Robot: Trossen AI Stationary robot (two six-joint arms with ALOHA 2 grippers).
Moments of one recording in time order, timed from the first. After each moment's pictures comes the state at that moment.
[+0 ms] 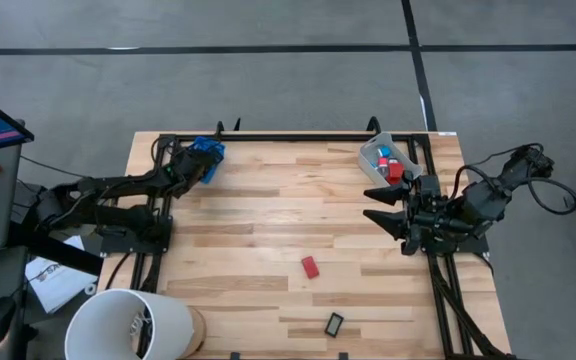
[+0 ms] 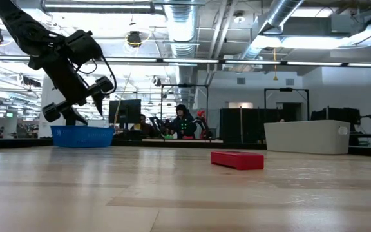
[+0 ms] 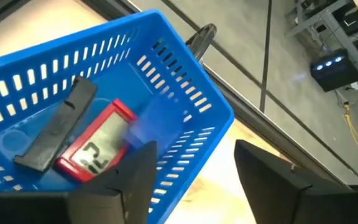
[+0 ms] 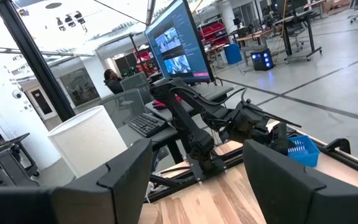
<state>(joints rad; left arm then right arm) 0.63 1.13 0.38 0.01 -0.59 -1.28 0.63 0.95 1.09 -0.07 0.81 0.33</state>
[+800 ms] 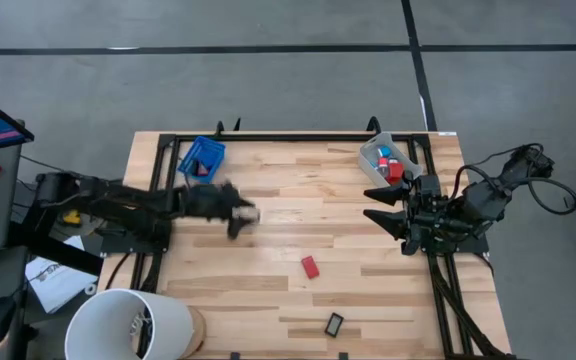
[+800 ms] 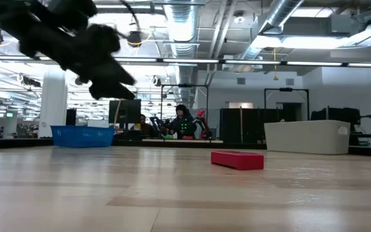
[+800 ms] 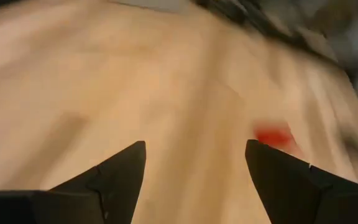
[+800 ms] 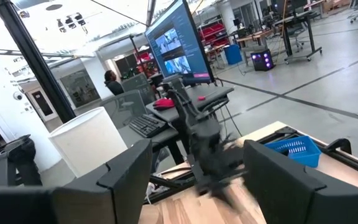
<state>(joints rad) 0.10 1.13 0.38 0.30 -0.05 -0.37 0.63 0.95 1.09 -0.07 0.81 0.33</state>
